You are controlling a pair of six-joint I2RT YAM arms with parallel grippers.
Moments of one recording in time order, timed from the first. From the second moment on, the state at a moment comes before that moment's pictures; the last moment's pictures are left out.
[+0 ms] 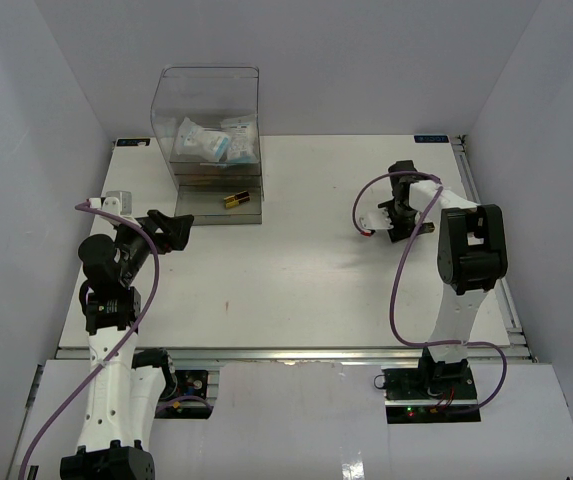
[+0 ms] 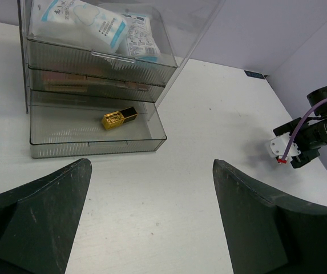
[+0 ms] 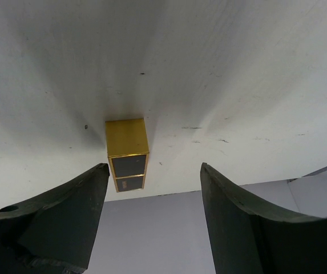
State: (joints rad) left arm 0.16 0.65 0.61 0.00 0.49 -0.37; right arm 0.14 1.97 1.38 -0.72 0.20 -1.76
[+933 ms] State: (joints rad) left arm 0.16 0.65 0.61 0.00 0.49 -0.37; right arm 0.12 2.04 1.48 -0.83 0.11 -1.61
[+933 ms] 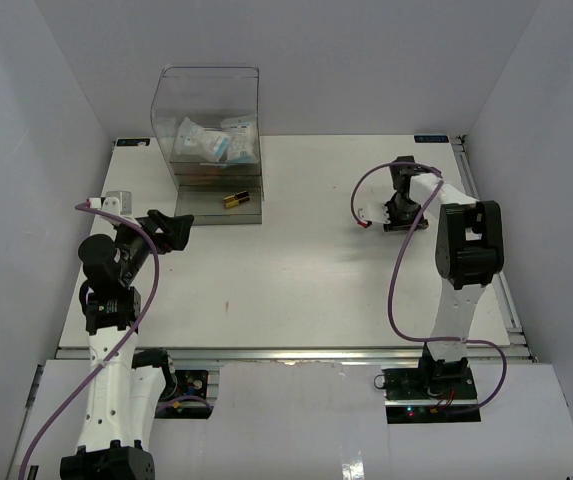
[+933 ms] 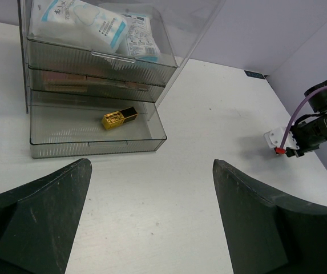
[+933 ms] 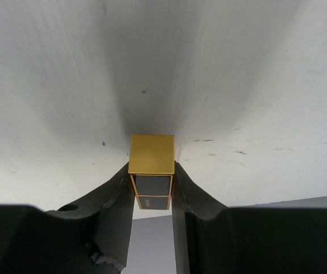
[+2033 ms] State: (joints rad) left arm 0.16 0.58 0.61 -0.02 0.34 -0.35; right arm 0.90 2.40 2.19 -0.36 -0.05 -0.76
